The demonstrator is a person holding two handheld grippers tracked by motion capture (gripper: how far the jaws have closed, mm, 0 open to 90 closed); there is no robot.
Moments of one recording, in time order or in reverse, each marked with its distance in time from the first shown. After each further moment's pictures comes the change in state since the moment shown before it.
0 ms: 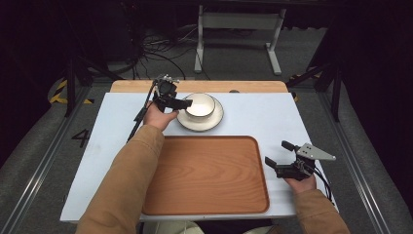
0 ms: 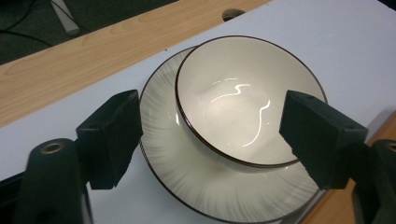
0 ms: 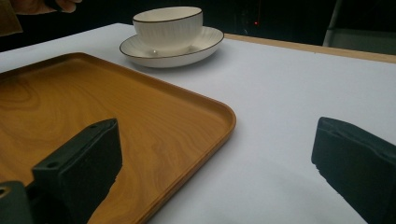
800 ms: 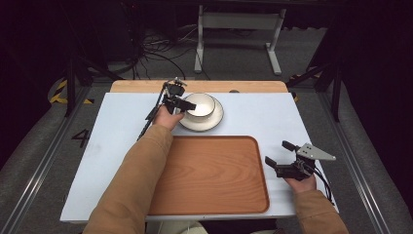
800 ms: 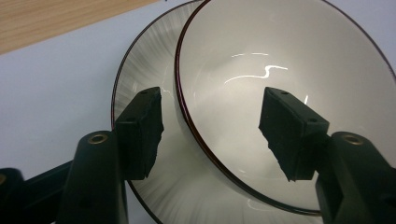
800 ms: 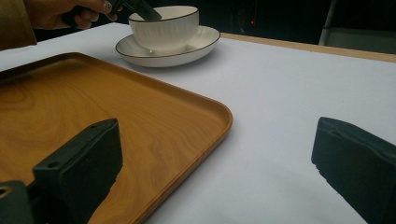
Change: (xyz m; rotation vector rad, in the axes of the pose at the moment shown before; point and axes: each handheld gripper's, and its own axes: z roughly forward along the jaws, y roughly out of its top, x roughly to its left) left arm 0.004 0.000 0.049 0.163 0.001 -0.099; right arm 0.000 0.000 0.000 0.002 -0.016 0.002
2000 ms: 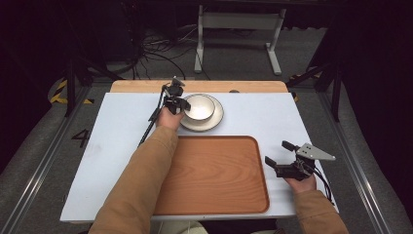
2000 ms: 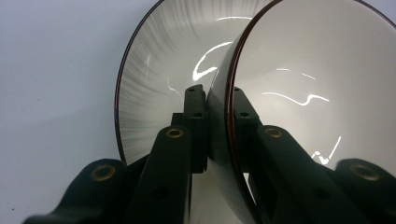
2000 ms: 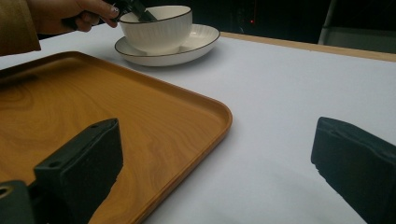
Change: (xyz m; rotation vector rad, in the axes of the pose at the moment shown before) left arm 0.004 0.001 0.010 0.062 0.017 -0.220; right arm 0.000 0.000 0.000 0.006 -0.001 0.003
